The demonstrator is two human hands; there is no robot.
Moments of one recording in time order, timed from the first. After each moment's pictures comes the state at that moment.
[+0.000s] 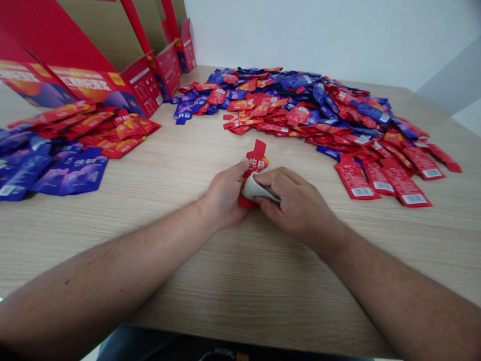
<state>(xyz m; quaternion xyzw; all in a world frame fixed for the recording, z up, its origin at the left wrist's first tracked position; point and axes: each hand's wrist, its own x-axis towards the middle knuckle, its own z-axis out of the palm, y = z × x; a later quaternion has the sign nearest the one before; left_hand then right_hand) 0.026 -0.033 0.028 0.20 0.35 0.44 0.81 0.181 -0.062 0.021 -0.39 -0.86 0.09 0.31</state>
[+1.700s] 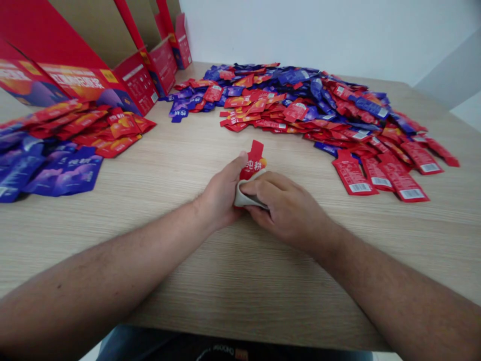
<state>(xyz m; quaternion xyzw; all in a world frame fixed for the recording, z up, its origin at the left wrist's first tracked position) 0.025 -0.033 0.023 0.24 0.32 0.43 0.81 0.178 -0.063 0.022 -0.37 -0.88 0.10 0.29</state>
